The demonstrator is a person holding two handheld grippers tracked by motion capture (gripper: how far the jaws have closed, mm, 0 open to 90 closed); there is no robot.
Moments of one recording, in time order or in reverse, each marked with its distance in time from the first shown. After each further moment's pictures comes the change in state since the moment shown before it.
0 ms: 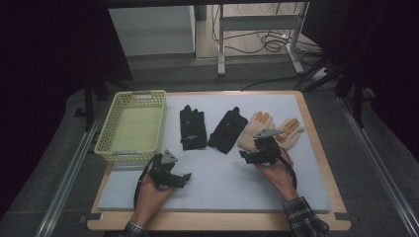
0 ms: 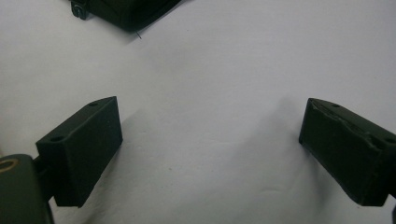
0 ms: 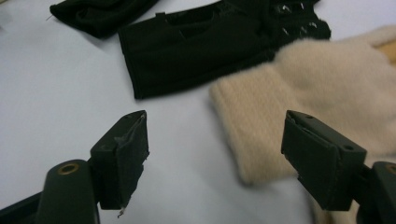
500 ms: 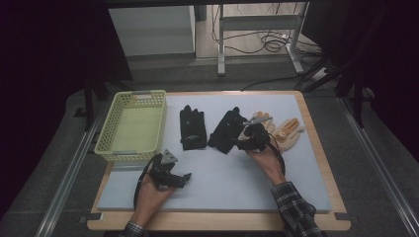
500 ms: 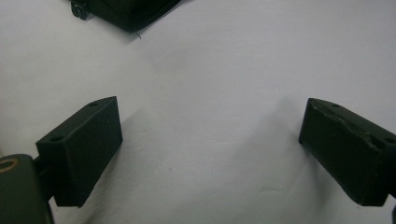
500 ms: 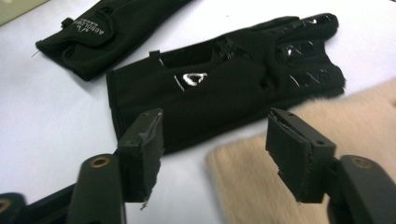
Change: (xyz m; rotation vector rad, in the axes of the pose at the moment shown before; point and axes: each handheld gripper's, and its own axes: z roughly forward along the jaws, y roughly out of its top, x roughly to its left) left arm 0.000 0.000 0.000 0.000 0.000 0.000; right arm -0.006 0.037 0.032 0.011 0.015 -0.003
